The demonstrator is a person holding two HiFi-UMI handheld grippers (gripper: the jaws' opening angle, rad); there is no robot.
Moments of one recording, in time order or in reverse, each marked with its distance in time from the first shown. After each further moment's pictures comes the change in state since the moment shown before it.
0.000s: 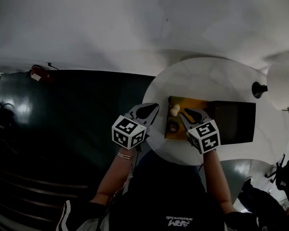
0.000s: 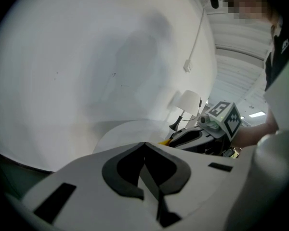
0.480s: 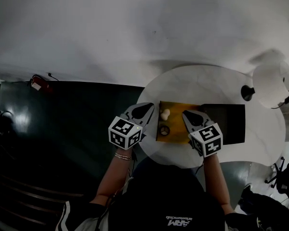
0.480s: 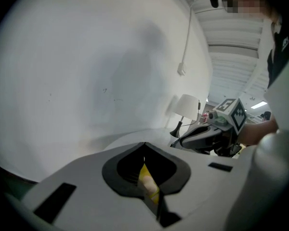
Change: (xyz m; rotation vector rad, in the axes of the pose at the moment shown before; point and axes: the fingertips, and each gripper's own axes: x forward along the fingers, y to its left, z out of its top) left arm 0.001 -0.027 0.042 0.099 -0.080 0.039; right arm -0.065 -0.021 0.027 -0.025 -0.150 -0.057
